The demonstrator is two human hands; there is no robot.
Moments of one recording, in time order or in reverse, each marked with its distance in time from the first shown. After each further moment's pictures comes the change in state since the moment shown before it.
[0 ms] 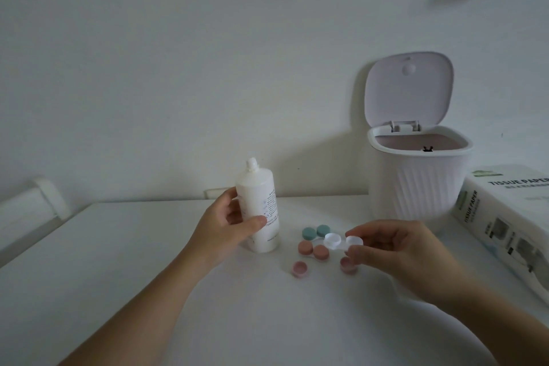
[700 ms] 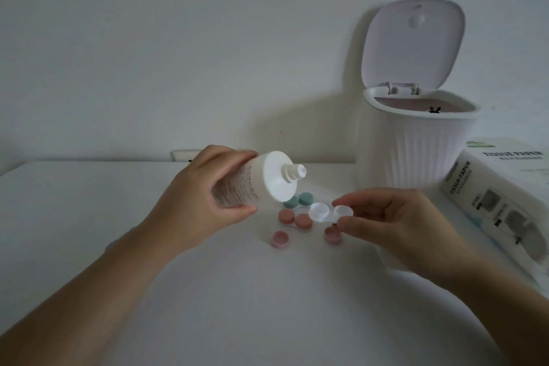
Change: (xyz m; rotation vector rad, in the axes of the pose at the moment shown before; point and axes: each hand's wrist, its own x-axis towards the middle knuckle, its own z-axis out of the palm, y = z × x) left_hand -0.004 -0.001 0.002 0.617 -0.013 0.581; right_hand -0.003 -0.012 0.005 -0.039 0.014 -0.004
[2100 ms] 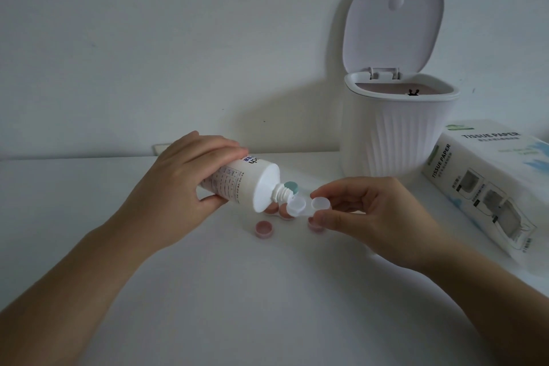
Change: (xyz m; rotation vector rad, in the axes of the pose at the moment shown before) left_hand 0.006 0.004 -0.003 0.235 -0.021 0.262; right_hand -0.003 0.007 0.001 -0.163 0.018 -0.029
